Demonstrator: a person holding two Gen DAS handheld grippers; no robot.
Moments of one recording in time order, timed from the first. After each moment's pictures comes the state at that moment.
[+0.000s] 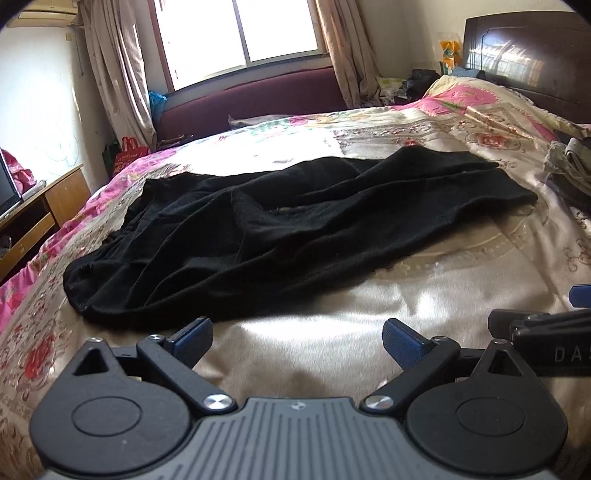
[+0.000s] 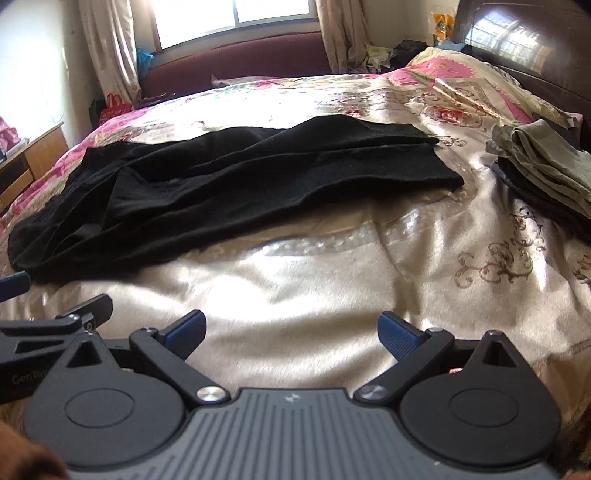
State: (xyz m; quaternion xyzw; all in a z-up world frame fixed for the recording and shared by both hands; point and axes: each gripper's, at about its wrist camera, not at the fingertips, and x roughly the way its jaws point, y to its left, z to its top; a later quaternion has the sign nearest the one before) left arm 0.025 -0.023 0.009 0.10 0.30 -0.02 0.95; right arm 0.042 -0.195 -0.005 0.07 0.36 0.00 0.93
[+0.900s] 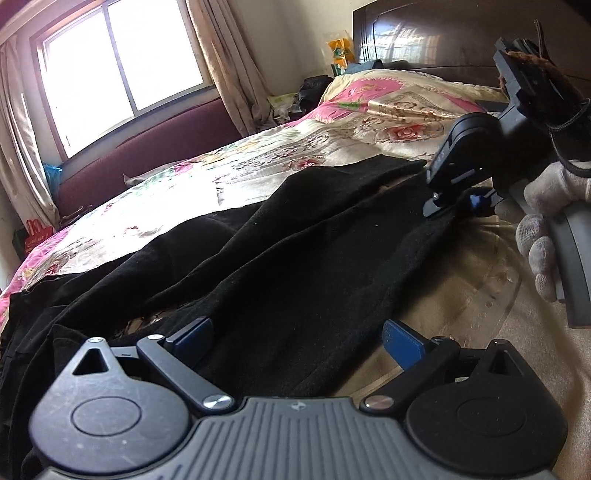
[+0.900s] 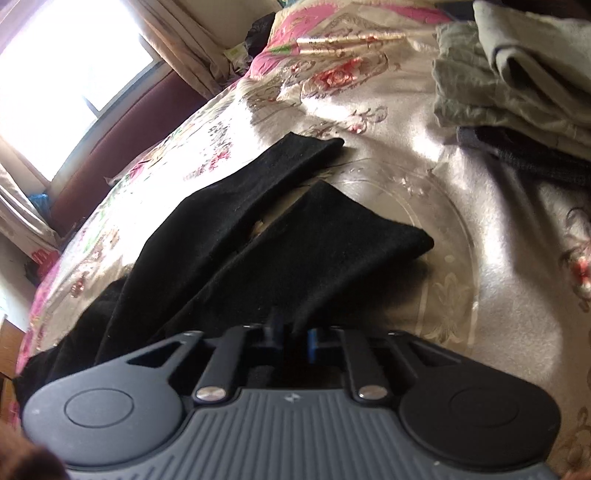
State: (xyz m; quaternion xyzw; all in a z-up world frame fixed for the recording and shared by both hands) left arm 0.157 -0.125 -0.022 0.19 0.26 -0.18 0.93; right arm 0.242 -0.366 -0.050 0.35 0.33 -0.10 0.87
